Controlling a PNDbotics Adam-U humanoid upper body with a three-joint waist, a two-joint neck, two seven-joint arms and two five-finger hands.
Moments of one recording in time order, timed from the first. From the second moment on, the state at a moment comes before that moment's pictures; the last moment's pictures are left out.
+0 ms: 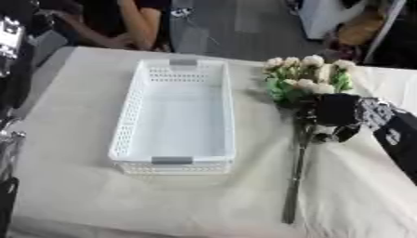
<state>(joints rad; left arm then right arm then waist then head) -0.32 0.42 -0.03 -1.99 0.08 -0.16 0.01 -0.83 -0.48 0.26 -0.65 2.32 -0.65 -0.59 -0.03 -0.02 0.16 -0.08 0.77</state>
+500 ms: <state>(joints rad) -0.33 0.41 -0.03 -1.99 0.08 -0.16 0.01 -0.84 -0.41 0.30 -0.71 2.23 -0.63 -0.62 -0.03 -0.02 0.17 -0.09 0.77</state>
